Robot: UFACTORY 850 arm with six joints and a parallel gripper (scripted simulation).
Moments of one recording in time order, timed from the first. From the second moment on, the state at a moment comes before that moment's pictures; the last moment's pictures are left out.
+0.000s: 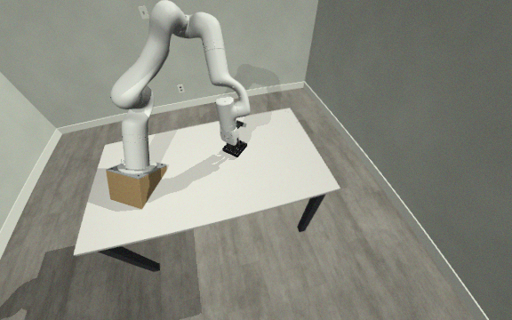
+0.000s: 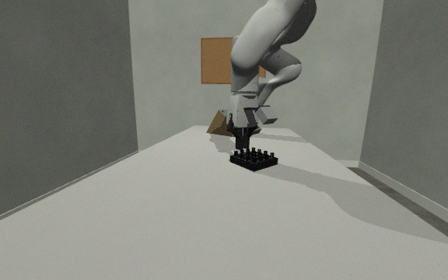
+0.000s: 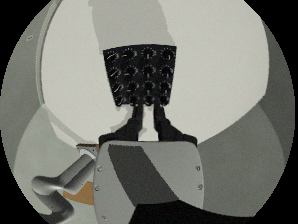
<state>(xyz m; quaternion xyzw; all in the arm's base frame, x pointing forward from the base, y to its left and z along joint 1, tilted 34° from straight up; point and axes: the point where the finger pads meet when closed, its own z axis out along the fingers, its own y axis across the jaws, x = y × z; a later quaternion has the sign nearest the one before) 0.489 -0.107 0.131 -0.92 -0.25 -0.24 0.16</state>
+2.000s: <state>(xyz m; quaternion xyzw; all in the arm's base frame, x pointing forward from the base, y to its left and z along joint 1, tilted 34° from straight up) 0.493 -0.102 0.122 -0.92 -0.25 -0.24 0.16</state>
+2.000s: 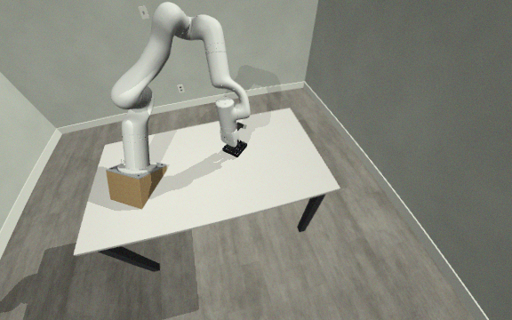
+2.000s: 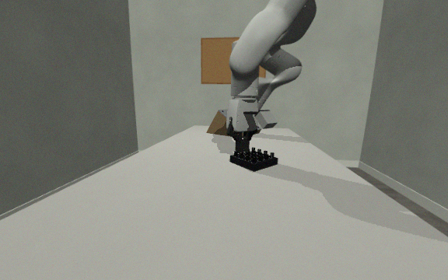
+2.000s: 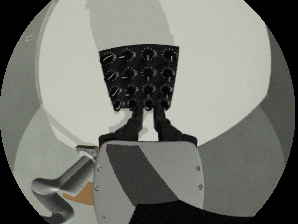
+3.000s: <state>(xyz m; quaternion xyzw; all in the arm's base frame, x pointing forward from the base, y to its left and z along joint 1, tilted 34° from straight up) 0.493 -0.102 0.121 -0.92 -0.25 -0.24 0.16</state>
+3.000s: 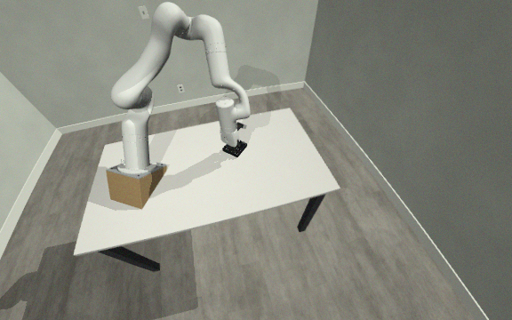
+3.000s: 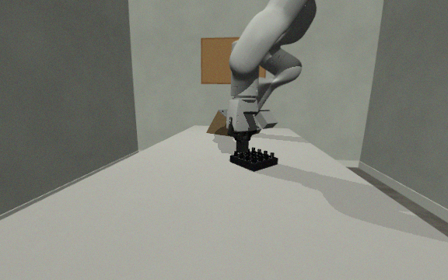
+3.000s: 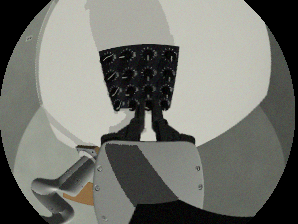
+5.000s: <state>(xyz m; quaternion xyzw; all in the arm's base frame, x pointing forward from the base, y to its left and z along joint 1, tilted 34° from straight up) 0.493 -0.102 0.122 -0.87 -0.40 -0.26 0.12</state>
